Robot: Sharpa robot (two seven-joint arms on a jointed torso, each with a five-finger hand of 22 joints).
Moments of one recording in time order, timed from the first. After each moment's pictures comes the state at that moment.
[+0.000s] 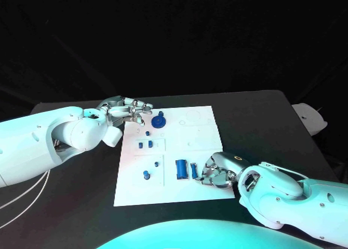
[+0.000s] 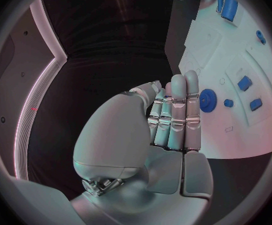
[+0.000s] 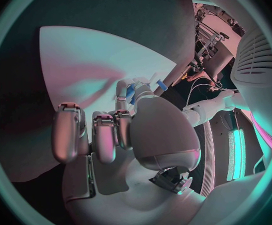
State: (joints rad) left arm 1.18 -0.94 -0.01 1.57 -0.13 -0.22 -0.01; left_hand 1.46 -0.12 0.42 0.13 0.18 1.01 0.19 0.11 0.07 1.09 0.12 0.24 0.10 1.13 0.03 0.93 0.39 0.17 1.04 0.12 0.82 0.56; right arm 0.93 -0.97 -0.12 1.96 -1.50 -0.39 -0.55; right_hand 1.23 -0.05 -0.03 0.25 0.32 1.16 0.02 0.29 0.57 1.47 -0.04 1.46 1.31 1.47 -0.09 1.56 1.31 0.05 1.46 0.02 1.33 1.31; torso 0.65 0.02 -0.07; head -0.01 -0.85
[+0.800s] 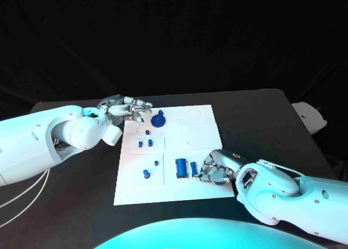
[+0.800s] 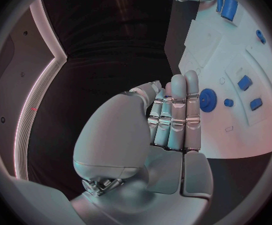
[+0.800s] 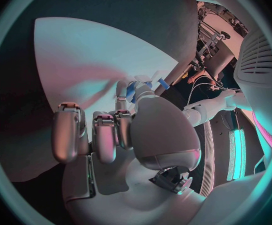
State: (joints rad) left arm 1.18 -0.93 -0.01 1.57 -0.13 -0.22 -0.01; left_hand 1.46 -0.12 0.42 0.13 0.18 1.01 0.19 0.11 0.07 1.09 0.12 0.24 0.10 1.13 0.03 0.93 0.39 0.17 1.04 0.12 0.82 0.56; right arm 0.93 -0.95 -0.12 1.93 -1.50 -0.40 -0.55; right_hand 1.24 -0.03 -0.03 0.26 0.34 1.16 0.02 0.30 0.57 1.47 -0.05 1.46 1.31 1.47 -0.10 1.56 1.31 0.05 1.46 0.02 1.33 1.31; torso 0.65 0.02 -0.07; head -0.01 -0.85
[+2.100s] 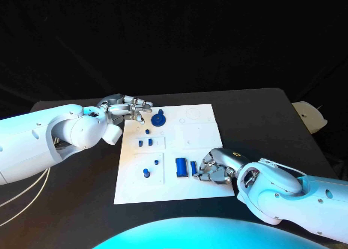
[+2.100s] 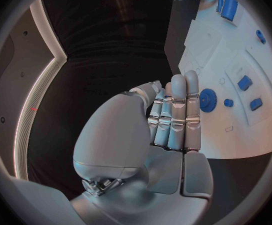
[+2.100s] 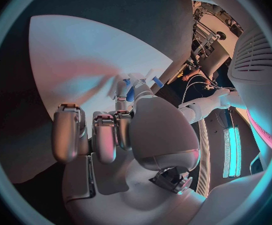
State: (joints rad) left arm 1.18 -0.93 -0.01 1.57 -0.13 -0.22 -0.01; left_hand 1.46 -0.12 0.43 0.12 0.18 1.01 0.19 0.11 0.07 1.09 0.12 0.24 0.10 1.13 0.03 0.93 0.39 0.17 1.04 0.12 0.82 0.56; right arm 0.93 -0.97 -0.12 1.95 -1.50 -0.41 -0.49; right_hand 1.27 0.00 -0.07 0.27 0.35 1.15 0.02 0.30 0.58 1.47 -0.05 1.46 1.31 1.47 -0.10 1.56 1.31 0.05 1.46 0.02 1.33 1.31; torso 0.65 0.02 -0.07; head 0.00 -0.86
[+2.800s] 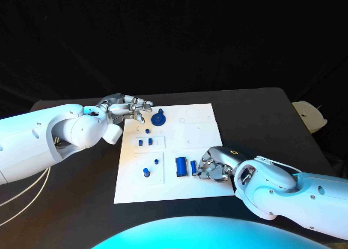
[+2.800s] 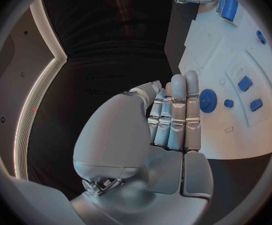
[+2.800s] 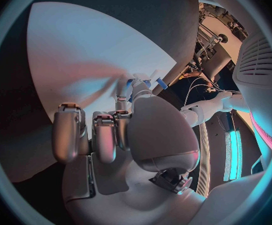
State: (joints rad) left arm 1.18 -0.93 -0.01 1.56 -0.13 -0.22 -0.01; left_hand 1.46 -0.12 0.43 0.12 0.18 1.01 0.19 0.11 0.07 1.09 0.12 0.24 0.10 1.13 0.03 0.93 0.39 0.17 1.04 0.12 0.82 0.56; right arm 0.93 -0.93 -0.12 1.90 -1.51 -0.39 -0.50; right_hand 1.32 -0.01 -0.07 0.24 0.24 1.15 0.02 0.31 0.58 1.47 -0.05 1.46 1.31 1.47 -0.10 1.56 1.31 0.05 1.47 0.01 1.33 1.31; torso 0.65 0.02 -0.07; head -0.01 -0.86
